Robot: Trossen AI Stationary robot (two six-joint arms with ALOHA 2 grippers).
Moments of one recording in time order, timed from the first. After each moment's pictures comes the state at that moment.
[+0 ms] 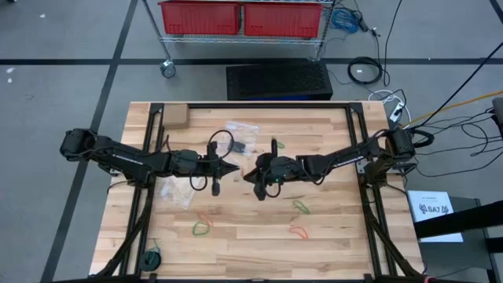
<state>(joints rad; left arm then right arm) -0.08 1.19 0.50 0.47 -0.16 -0.02 0.11 1.70 0.99 0.26 0.13 0.59</state>
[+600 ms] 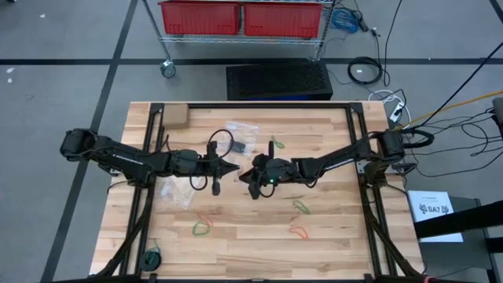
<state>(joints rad) -0.08 1.19 0.50 0.48 -0.16 -0.02 0.09 1.80 0.99 0.40 0.16 0.67</state>
